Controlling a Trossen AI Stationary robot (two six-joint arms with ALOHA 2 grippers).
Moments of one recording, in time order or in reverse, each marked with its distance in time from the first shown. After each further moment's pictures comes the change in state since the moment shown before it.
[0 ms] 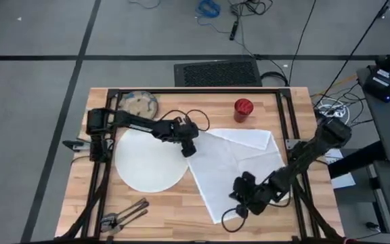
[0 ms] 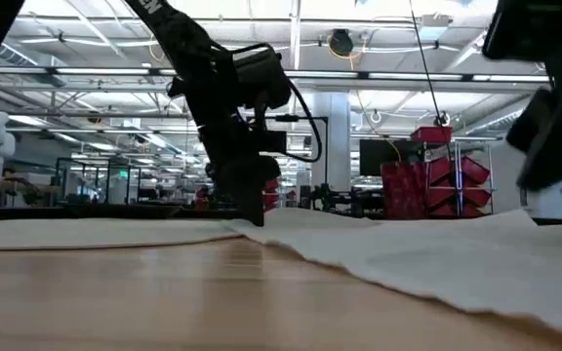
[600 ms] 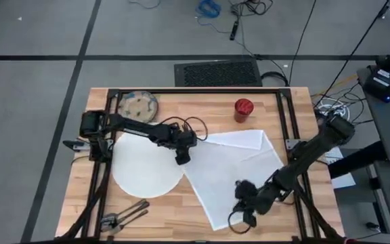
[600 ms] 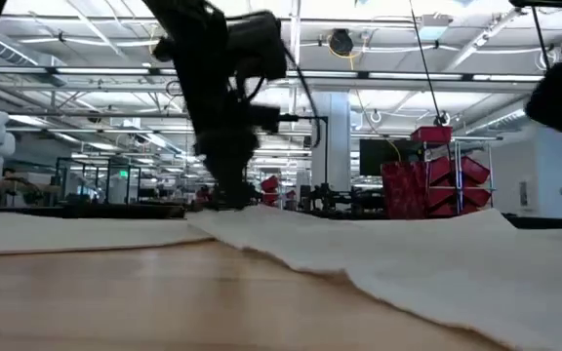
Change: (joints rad) left arm -0.100 -0.087 0.071 -0.180 -0.002 0.004; right arm 0.011 -0.239 0.000 -0.162 -0.027 -0.020
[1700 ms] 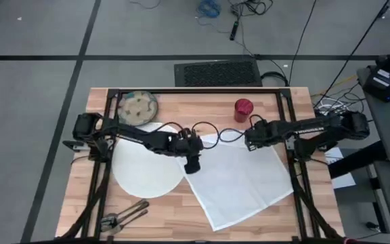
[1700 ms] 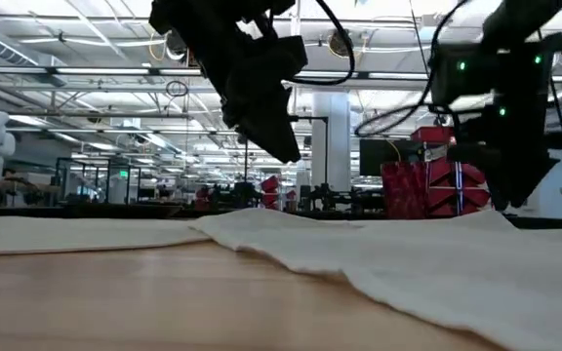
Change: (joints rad) left arm -0.138 -0.034 0.011 0.245 0.000 -0.027; right arm -0.879 -0.171 -0.172 -0.731 -0.034 0.165
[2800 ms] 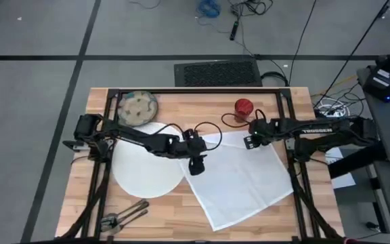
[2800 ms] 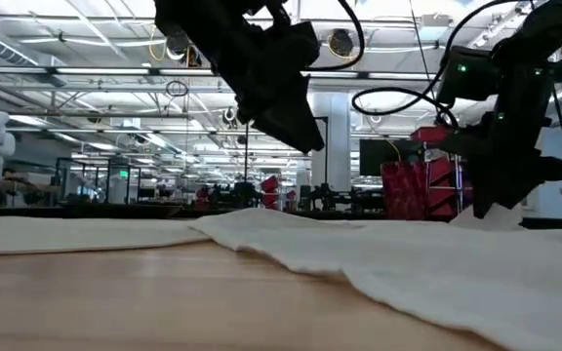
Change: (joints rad) left arm -0.015 0.021 -0.001 0.131 -0.041 0.001; right arm -0.116 -0.151 -0.113 0.271 -0.243 -0.182
